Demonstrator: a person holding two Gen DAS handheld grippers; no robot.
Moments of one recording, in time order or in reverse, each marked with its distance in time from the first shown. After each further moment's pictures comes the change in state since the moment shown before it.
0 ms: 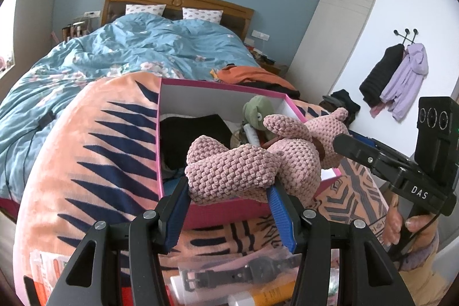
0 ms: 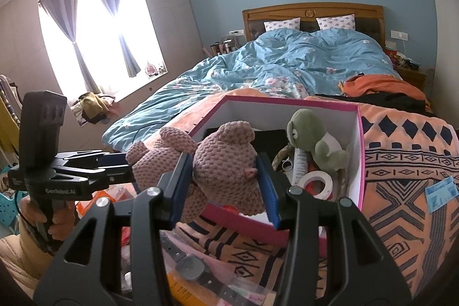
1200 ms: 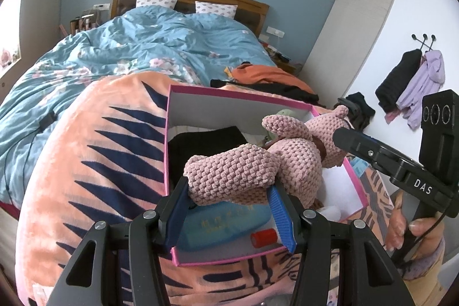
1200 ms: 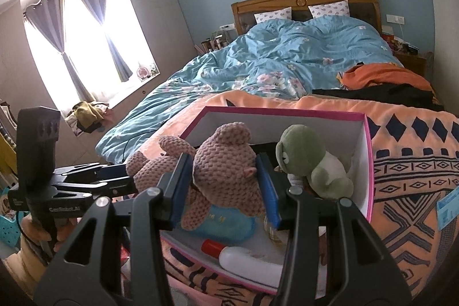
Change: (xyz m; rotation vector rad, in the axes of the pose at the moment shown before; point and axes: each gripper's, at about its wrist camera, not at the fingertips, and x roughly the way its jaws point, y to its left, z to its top) left arm 0.041 0.021 0.035 -0.042 0.026 0.052; right arm 0.052 -0.031 0.036 0.076 0.037 -0.005
